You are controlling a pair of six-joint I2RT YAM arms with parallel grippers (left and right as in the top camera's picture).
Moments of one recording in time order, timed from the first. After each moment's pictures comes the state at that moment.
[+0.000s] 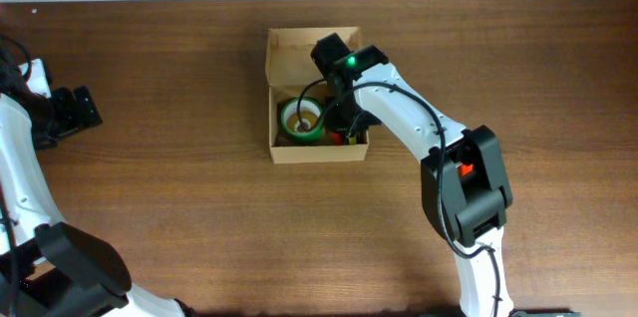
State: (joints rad) left arm 0.52 1.78 1.74 -1.22 -0.01 0.06; right arm 0.50 2.23 1.85 -1.13 0.08 0.44
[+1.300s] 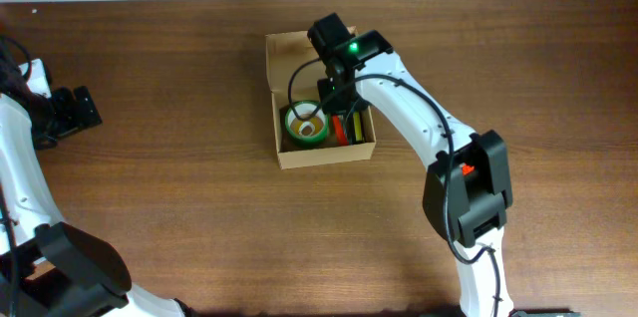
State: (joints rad) left arm 0.52 1.78 1.74 -1.22 -0.01 0.06; right arm 0.50 2.22 2.02 -1.15 0.08 0.31
